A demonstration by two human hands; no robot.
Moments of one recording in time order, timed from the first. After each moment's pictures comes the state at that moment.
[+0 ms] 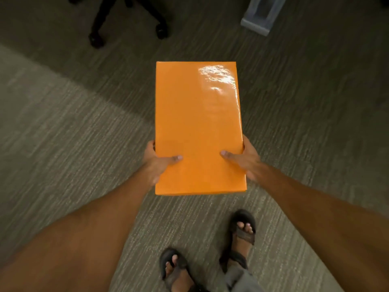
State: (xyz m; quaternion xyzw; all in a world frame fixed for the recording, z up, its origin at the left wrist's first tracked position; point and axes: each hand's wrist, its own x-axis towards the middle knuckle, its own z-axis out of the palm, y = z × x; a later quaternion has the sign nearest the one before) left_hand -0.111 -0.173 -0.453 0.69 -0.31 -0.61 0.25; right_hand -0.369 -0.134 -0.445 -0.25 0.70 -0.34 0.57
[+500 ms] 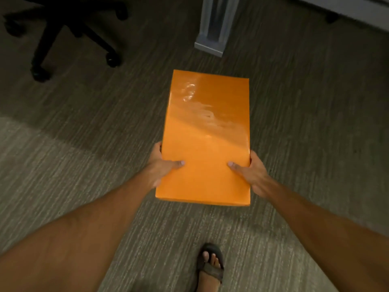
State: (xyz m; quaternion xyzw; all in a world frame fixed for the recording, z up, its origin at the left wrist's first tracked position) left_hand -0.332 -0.268 -0.450 0.62 -0.38 -0.65 0.20; right_hand -0.579 -0.173 -0.442 -0.19 0.74 -0.37 0.53
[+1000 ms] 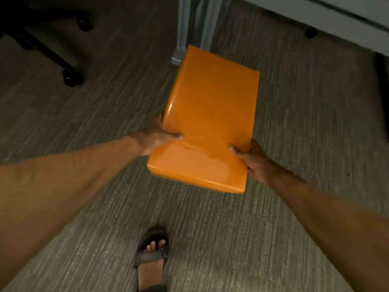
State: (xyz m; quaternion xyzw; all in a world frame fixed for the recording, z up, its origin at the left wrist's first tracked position) left_hand -0.449 -0.484 -0.477 0.50 -0.53 -0.67 0.13; right_hand -0.686 -0.341 -0.485 -0.18 0.75 -0.40 0.49
